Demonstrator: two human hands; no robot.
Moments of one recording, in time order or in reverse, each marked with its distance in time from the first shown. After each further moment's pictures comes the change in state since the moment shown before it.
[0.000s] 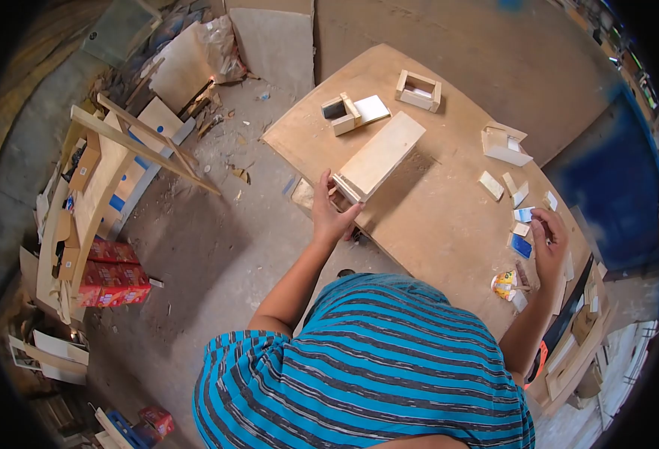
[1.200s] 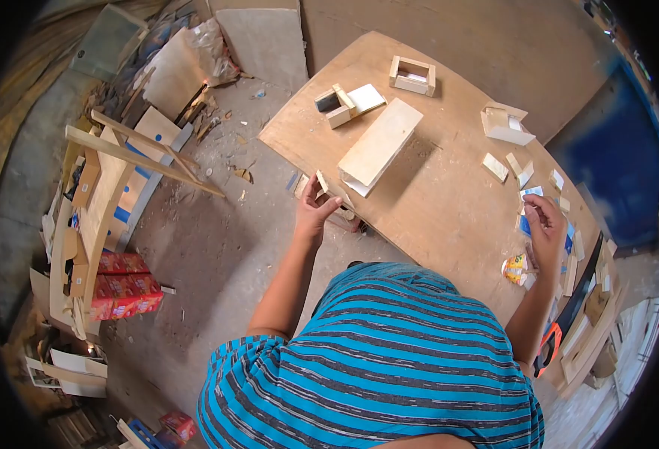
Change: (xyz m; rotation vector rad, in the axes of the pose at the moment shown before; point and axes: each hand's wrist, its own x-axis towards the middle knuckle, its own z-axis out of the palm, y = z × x) left_hand 0.003 0.012 -0.041 -0.614 -0.154 -0.408; right_hand -0.009 0.007 0.022 0.014 0.012 0.039
